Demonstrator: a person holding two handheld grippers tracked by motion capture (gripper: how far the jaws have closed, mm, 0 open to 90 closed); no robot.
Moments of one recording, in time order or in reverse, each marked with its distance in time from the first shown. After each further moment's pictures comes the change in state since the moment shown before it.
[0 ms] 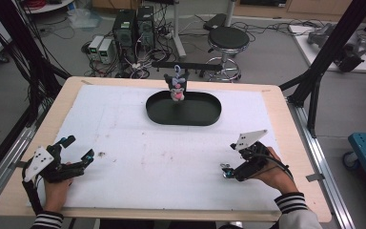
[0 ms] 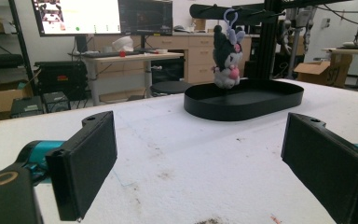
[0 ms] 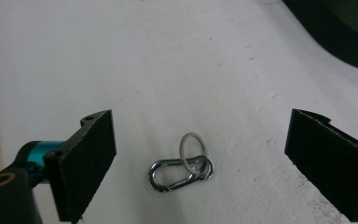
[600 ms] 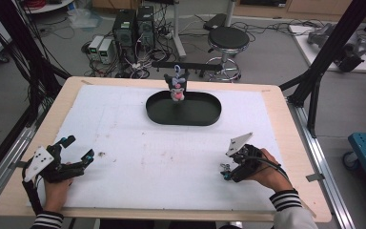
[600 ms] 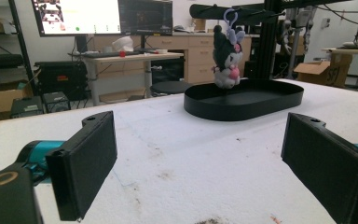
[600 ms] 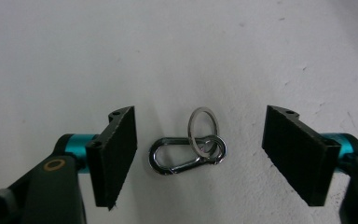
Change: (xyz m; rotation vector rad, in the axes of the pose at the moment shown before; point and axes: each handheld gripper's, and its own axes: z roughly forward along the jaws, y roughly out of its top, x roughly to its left) left arm 0.000 0.000 0.000 0.000 0.000 0.000; right arm 0.002 0.000 0.022 0.171 0.013 -0.059
